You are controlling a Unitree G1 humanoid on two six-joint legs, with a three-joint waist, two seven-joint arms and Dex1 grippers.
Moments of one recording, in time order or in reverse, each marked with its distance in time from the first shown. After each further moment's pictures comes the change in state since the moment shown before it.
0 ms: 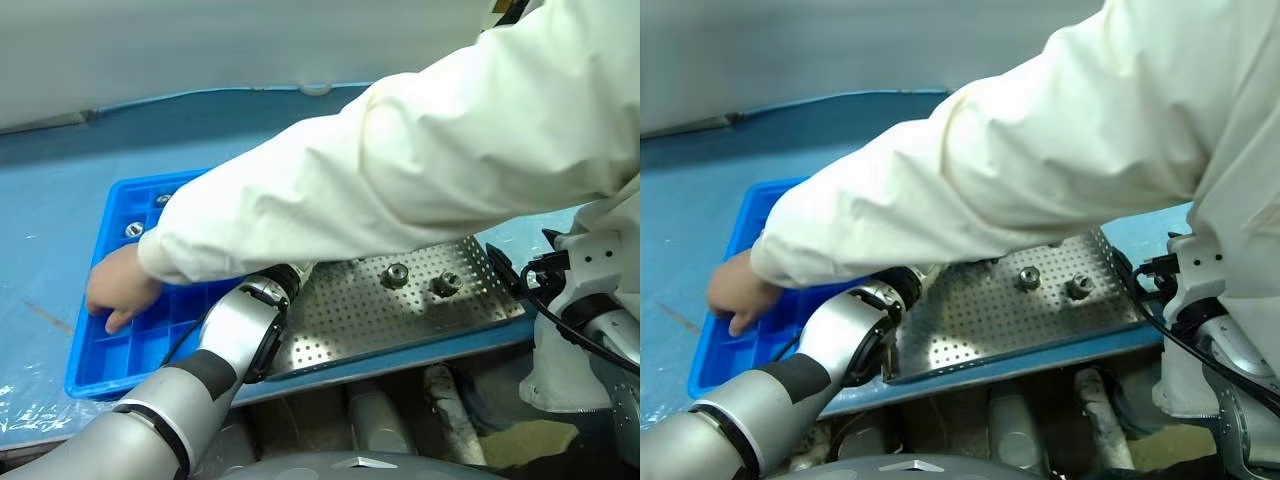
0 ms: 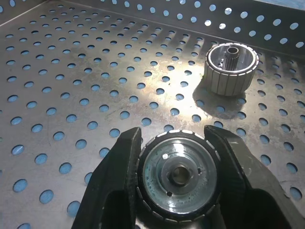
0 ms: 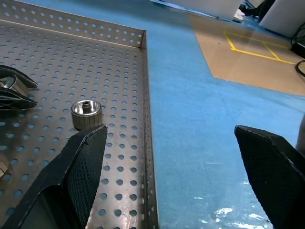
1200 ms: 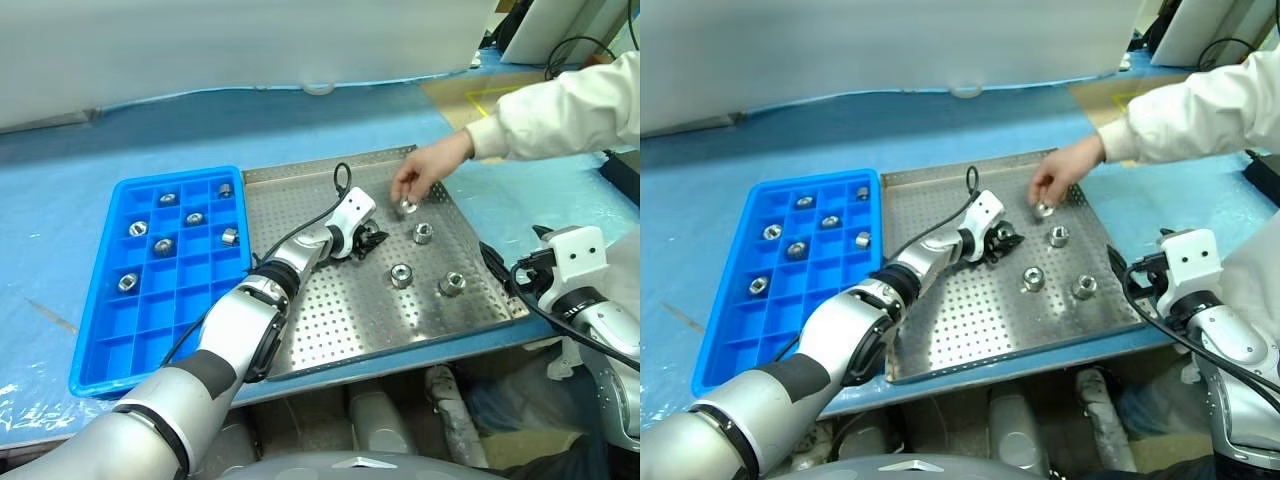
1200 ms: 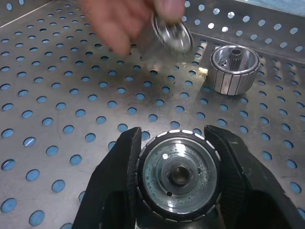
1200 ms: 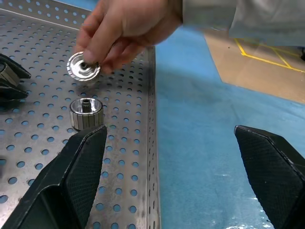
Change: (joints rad) left arm 0.000 0.001 0.028 -0.001 -0.002 0.000 -0.030; right arm -0.053 0.000 0.067 0.140 -0.081 -0.123 0.055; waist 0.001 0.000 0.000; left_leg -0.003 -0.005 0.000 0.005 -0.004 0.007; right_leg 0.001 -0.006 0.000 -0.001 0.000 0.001
